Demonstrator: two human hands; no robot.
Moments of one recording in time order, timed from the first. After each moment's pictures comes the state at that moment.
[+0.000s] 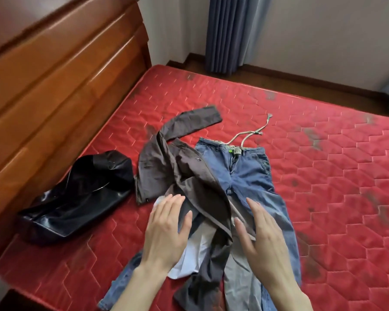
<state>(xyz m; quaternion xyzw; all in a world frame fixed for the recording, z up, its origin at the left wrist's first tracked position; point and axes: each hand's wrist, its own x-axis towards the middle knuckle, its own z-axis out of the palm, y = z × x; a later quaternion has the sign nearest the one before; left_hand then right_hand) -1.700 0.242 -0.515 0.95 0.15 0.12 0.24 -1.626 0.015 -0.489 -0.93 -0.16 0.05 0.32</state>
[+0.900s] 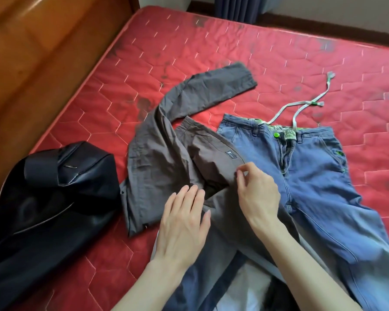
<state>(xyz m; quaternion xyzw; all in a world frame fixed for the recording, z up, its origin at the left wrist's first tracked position) -1.568 0.365 -0.783 0.99 0.07 0.09 0.10 -1.433 0.231 -0.760 -0.97 -0.02 0.08 0.23</state>
